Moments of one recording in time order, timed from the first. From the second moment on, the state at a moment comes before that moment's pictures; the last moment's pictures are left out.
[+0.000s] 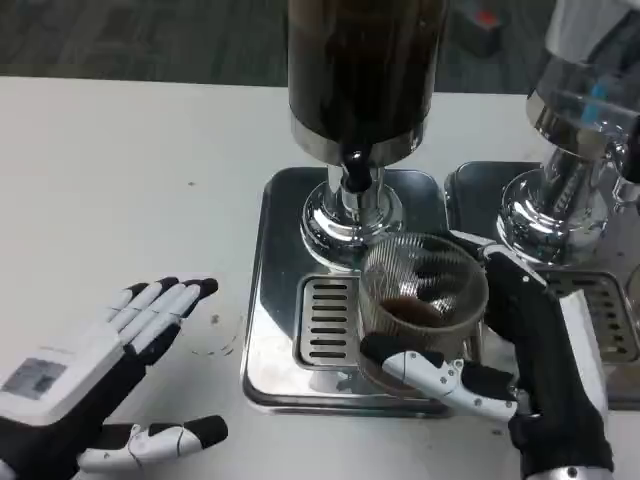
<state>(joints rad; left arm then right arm) 0.17 0.74 -0.04 0.37 0.64 -0.82 0.20 0.43 0.01 0.25 -0.31 -0.35 -0.24 -0.19</state>
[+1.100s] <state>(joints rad) 0.29 0.73 -0.01 0.25 0.64 -0.74 0.26 0.54 0.00 0.28 -0.40 -0.36 -0.24 -0.17</state>
